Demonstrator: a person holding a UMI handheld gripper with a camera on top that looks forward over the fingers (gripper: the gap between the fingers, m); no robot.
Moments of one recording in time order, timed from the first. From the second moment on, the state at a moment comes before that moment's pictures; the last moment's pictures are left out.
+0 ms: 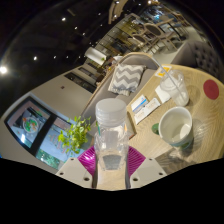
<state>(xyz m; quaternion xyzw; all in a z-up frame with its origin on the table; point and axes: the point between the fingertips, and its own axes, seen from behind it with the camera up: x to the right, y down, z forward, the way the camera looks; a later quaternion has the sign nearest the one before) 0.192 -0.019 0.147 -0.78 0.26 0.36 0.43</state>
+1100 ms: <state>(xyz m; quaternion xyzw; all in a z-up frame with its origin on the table) 0.322 -0.023 0.232 -0.77 0.17 0.24 0.56</state>
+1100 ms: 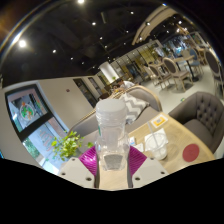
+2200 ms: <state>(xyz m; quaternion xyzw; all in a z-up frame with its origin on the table) 0.539 -0.059 0.031 -0.89 0.09 -0.02 0.44</state>
